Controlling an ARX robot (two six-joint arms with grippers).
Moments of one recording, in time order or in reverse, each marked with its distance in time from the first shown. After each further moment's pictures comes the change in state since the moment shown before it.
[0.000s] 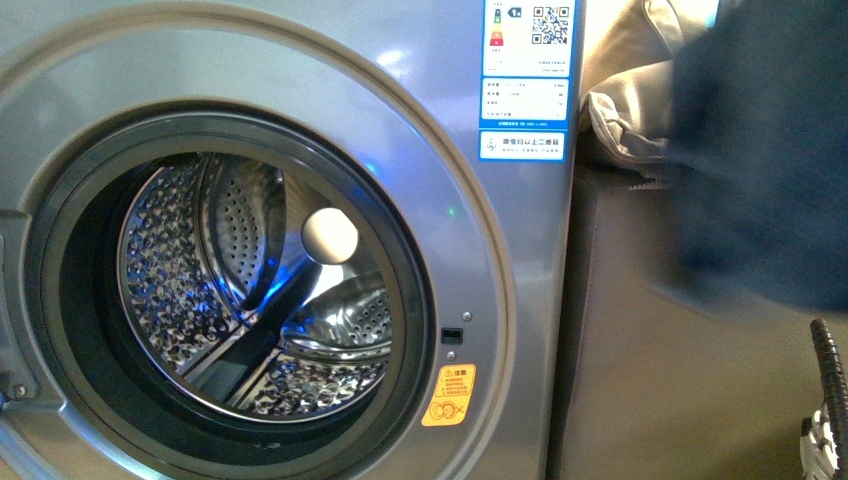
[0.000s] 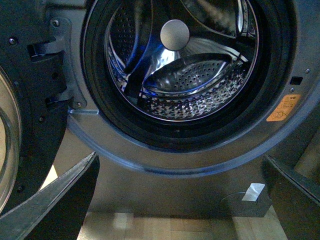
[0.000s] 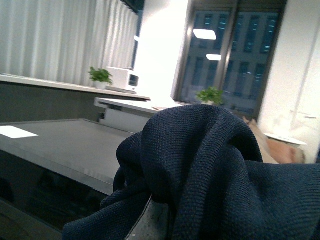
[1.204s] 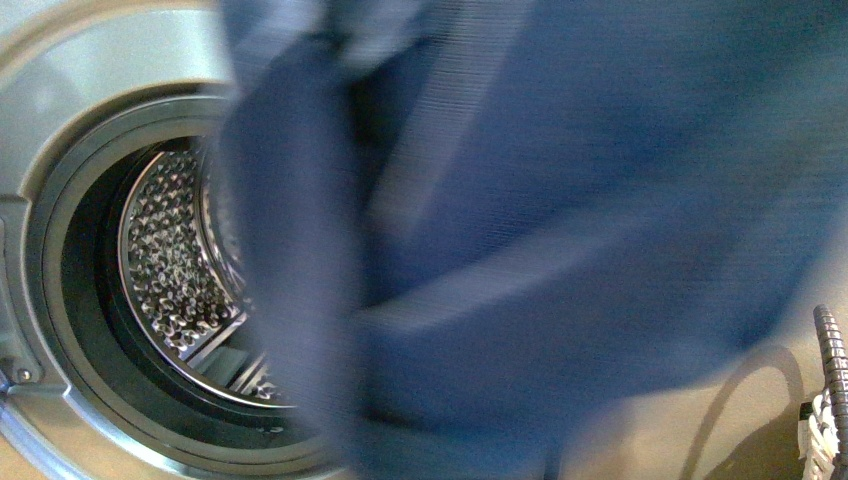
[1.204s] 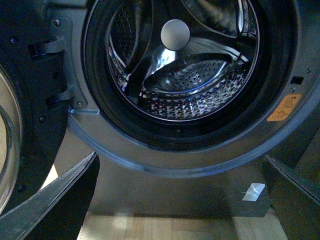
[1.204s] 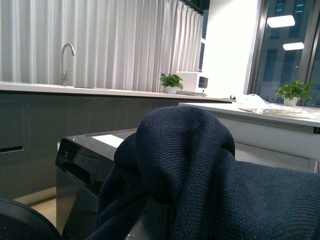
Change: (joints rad) left arm 0.000 0.000 0.000 0.000 0.000 0.000; right arm 0.349 0.123 0.036 0.056 0.074 0.055
